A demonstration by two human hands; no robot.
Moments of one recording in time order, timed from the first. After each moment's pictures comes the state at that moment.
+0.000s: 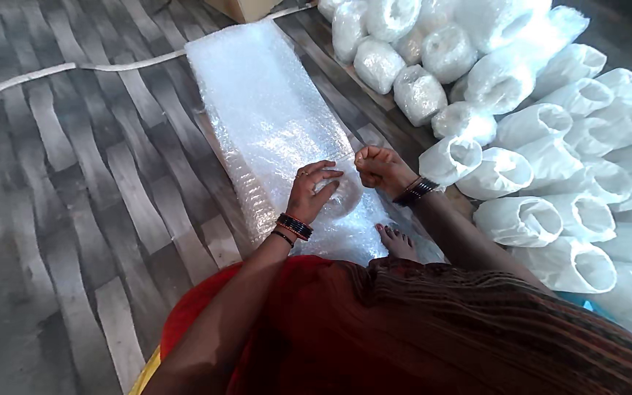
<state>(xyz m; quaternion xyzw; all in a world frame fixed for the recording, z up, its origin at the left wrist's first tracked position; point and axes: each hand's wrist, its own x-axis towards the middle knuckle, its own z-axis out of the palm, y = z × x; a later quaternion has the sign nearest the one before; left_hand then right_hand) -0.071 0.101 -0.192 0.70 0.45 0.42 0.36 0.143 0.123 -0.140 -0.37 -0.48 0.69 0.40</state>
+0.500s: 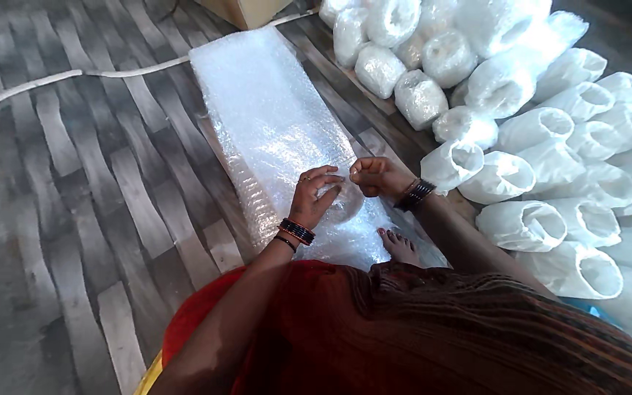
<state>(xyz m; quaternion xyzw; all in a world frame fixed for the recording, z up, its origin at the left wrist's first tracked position) -0.071 0.101 -0.195 0.70 0.45 0.43 0.35 0.142 0.129 -0.141 -0.37 -0.52 0.70 0.31</state>
